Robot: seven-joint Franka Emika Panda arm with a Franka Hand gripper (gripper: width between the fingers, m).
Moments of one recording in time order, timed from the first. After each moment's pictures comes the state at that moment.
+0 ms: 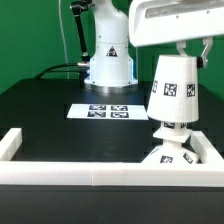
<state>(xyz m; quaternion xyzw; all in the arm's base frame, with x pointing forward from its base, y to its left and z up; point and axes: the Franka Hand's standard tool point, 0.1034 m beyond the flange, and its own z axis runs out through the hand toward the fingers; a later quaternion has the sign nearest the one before) 0.596 0.111 0.168 -0.99 0.09 -0.06 0.08</state>
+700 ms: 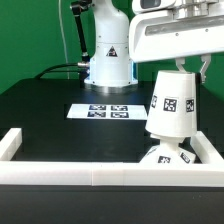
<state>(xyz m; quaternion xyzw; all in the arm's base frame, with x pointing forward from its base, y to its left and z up) 0.598 0.111 0.150 -0.99 0.07 -0.07 0.07</state>
